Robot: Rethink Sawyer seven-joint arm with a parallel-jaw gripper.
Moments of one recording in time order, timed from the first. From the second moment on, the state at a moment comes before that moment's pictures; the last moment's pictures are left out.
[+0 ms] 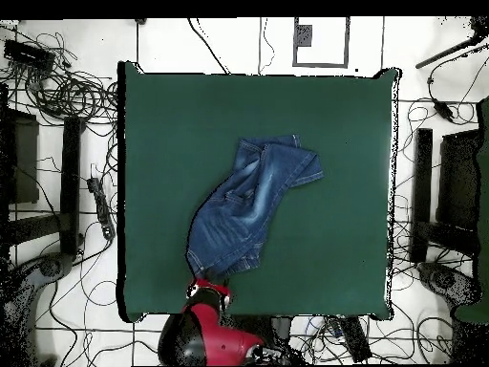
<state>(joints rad) 0.01 -0.51 -0.04 2.40 0.10 -0.60 1.96</state>
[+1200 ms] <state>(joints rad) -0.02 -0.42 -0.03 2.38 0.01 -0.71 2.00</state>
